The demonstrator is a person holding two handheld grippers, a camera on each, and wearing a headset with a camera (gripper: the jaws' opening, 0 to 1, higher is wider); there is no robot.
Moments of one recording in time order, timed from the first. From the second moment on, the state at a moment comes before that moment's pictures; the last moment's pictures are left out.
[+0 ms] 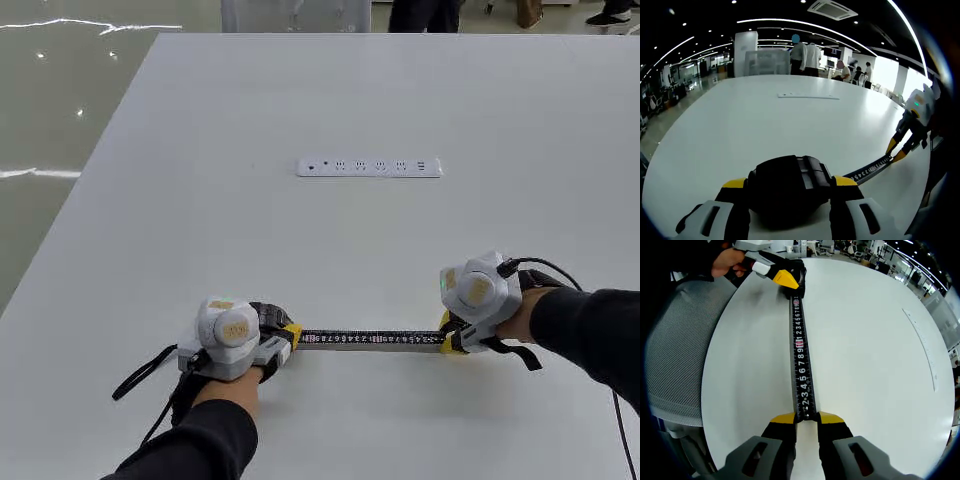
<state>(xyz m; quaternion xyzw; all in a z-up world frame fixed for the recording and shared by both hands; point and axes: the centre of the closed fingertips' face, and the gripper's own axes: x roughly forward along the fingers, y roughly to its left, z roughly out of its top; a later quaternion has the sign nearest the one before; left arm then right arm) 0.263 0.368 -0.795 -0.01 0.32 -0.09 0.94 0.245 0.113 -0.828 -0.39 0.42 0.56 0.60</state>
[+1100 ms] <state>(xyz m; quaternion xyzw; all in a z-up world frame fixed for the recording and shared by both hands) 0.263 0.370 -0.795 -0.02 0.32 -0.09 0.94 0.244 0.142 -0.827 -0.39 0.41 0.56 0.60</state>
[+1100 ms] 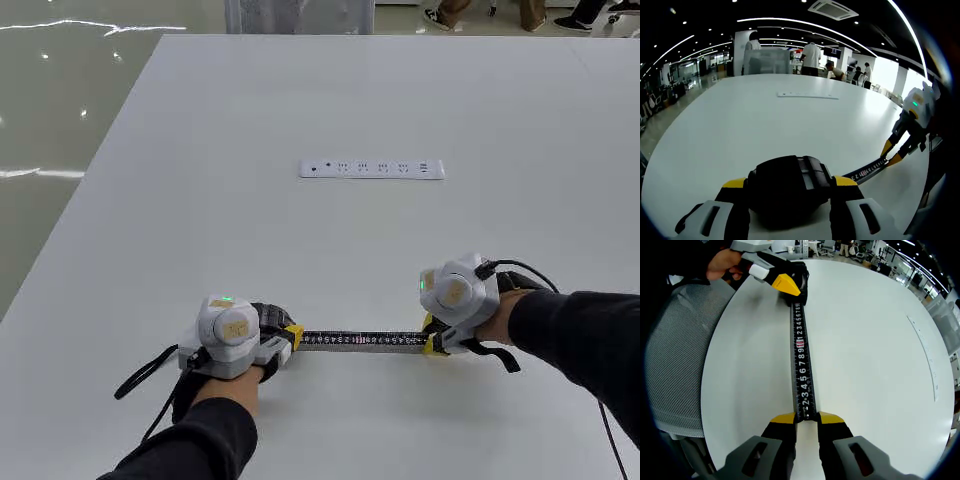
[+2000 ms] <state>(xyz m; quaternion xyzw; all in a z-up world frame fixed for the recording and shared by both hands) 0.262 0.369 -0.795 -0.02 0.33 -0.09 0.94 0.246 0.168 -0.829 -0.38 0.40 0.56 0.61</state>
